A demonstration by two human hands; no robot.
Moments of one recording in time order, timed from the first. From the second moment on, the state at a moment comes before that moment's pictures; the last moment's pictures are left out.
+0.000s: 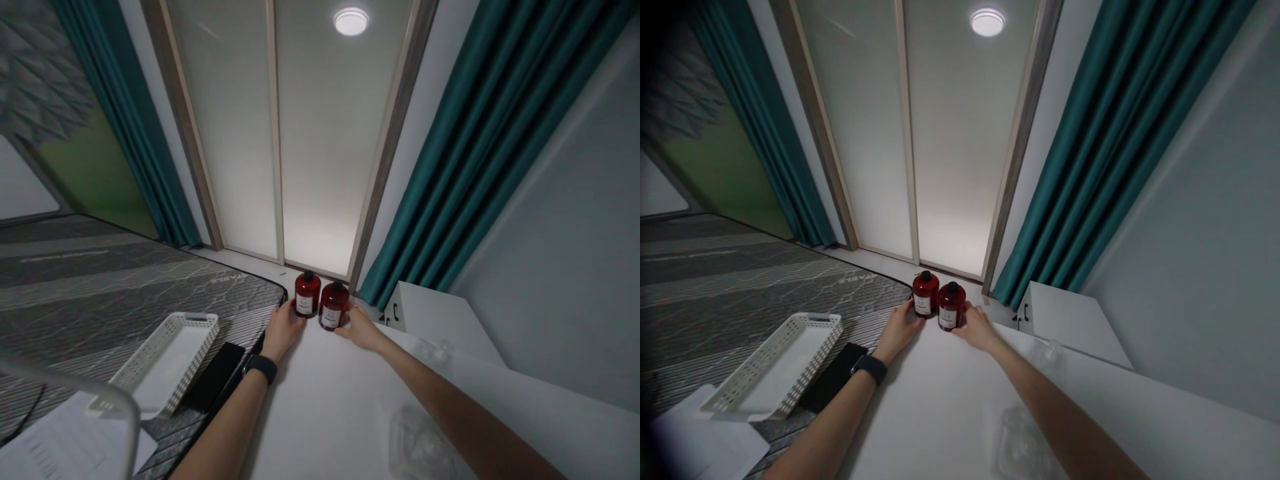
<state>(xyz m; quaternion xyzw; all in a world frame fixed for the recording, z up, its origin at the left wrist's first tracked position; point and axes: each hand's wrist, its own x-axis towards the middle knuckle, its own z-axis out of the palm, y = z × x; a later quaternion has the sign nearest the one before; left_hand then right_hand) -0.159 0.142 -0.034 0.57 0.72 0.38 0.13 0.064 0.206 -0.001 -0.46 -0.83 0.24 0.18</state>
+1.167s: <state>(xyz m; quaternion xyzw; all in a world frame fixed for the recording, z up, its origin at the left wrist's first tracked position) -0.160 0.146 -0.039 0.53 0.73 0.40 0.14 0.046 0.219 -0.003 -0.45 -0.82 0.31 0.20</state>
